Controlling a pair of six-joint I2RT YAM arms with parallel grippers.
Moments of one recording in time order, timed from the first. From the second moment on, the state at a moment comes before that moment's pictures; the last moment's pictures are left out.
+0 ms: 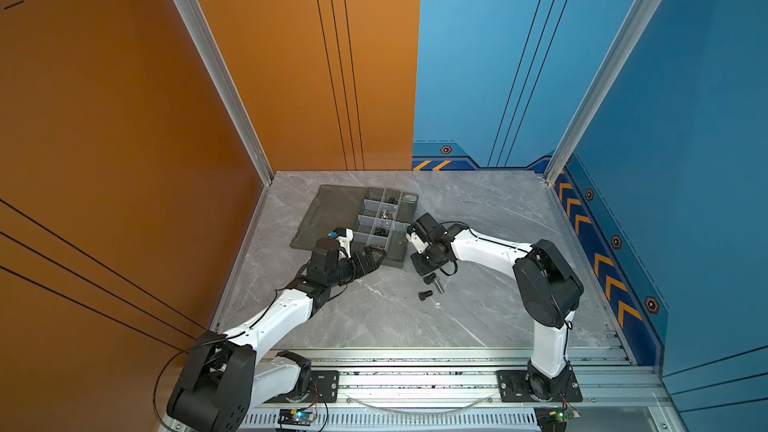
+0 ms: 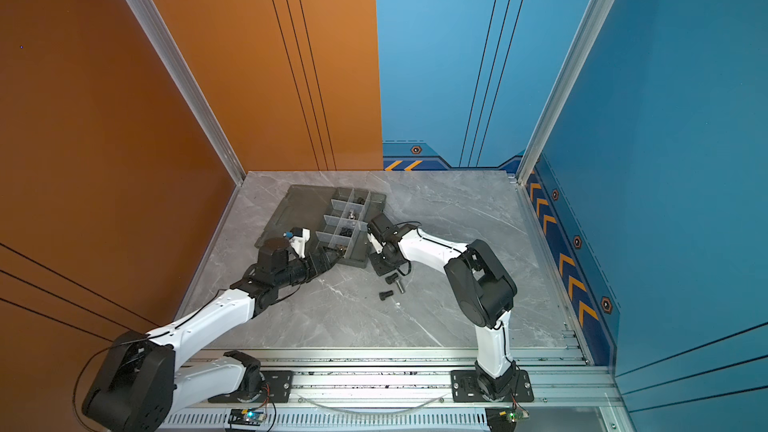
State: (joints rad) left arm -0.34 1.18 0.50 0.14 0.42 -0.84; right arm 0.69 1.93 1.34 -0.63 -0.09 0.19
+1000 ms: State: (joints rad) left arm -0.33 1.15 0.49 0.14 0.42 -0.84; right arm 0.65 1.97 1.72 -0.64 -0.16 0.17
